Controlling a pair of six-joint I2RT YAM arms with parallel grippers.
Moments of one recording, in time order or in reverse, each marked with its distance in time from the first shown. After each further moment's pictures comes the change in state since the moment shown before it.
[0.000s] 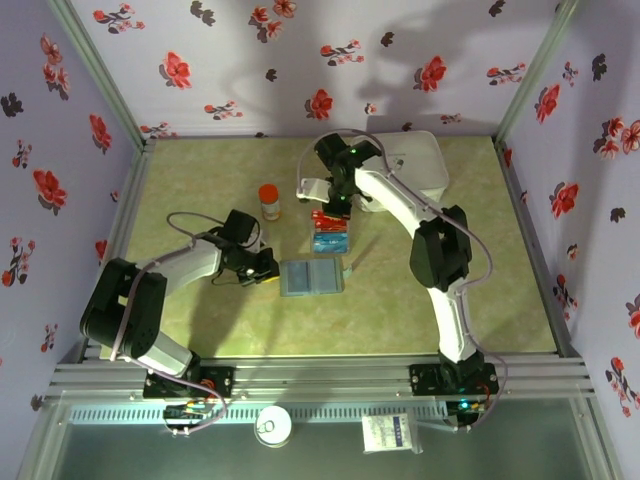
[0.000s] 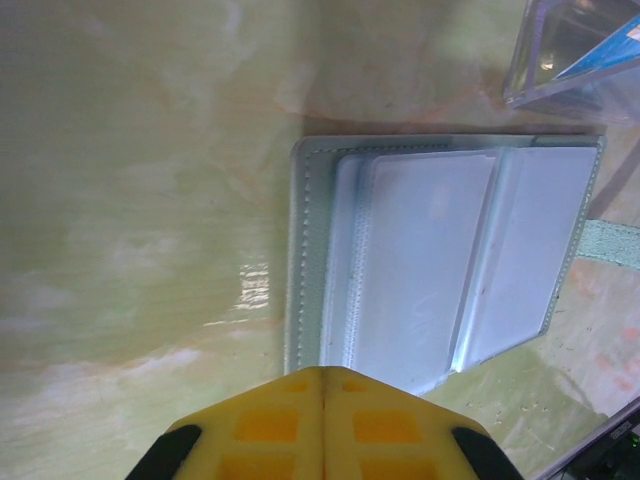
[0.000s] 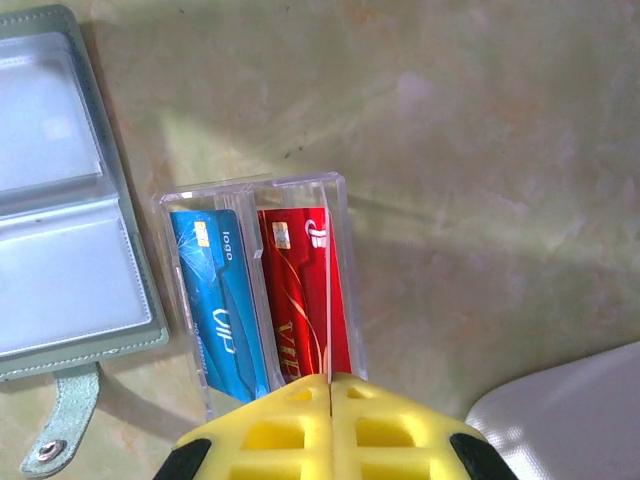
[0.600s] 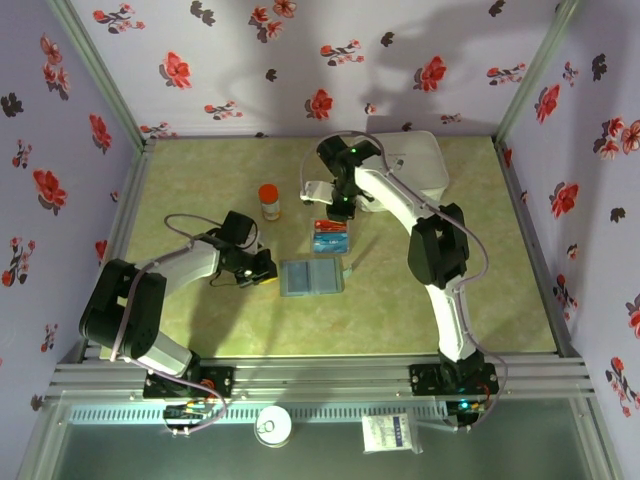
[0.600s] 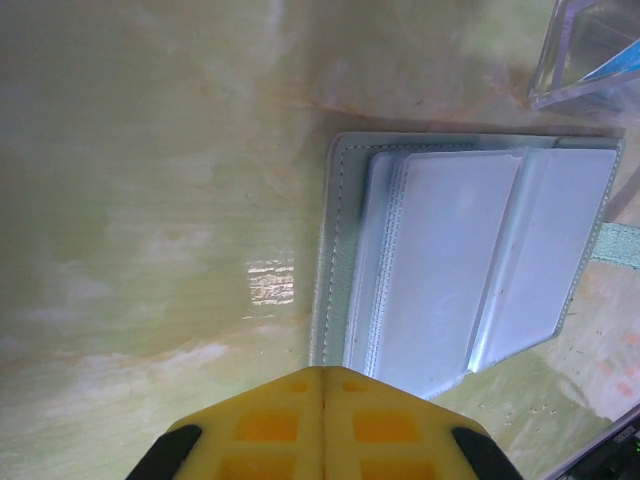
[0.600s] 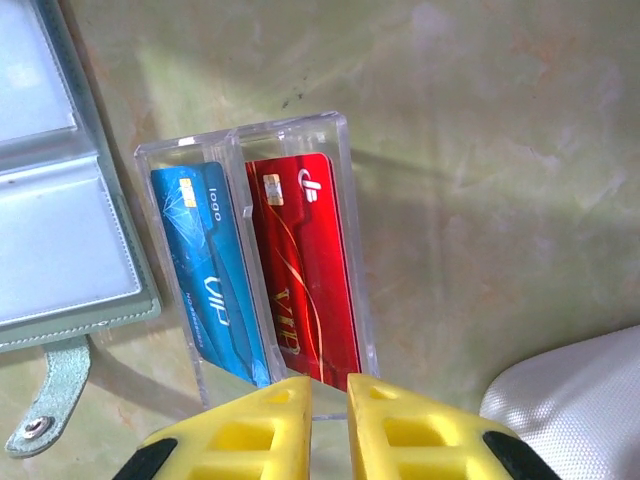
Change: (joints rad) left arm 0.012 -0.002 -0.013 0.002 0.001 0.002; right arm -0.015 0.024 0.004 -0.035 0.029 0.014
